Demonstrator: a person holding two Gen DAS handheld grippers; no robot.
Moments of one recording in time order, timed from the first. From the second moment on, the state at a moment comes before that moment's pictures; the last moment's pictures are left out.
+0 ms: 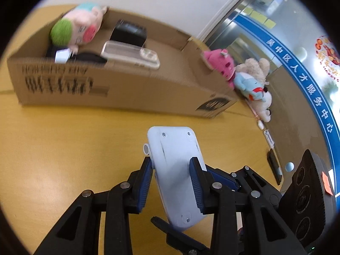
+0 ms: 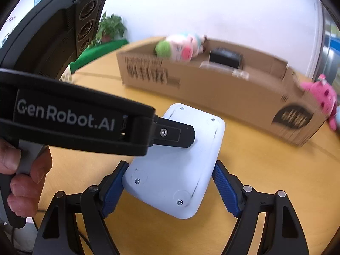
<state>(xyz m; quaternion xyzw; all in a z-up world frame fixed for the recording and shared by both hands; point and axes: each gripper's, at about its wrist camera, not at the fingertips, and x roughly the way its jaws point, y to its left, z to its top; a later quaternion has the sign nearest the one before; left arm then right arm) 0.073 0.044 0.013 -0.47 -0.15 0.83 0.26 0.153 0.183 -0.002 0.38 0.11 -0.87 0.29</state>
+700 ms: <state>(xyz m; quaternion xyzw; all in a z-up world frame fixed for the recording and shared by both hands) -0.061 0.112 0.172 -0.32 -0.05 0.88 0.34 -0.002 0.228 0.149 0.24 0.12 -0.93 0.23</state>
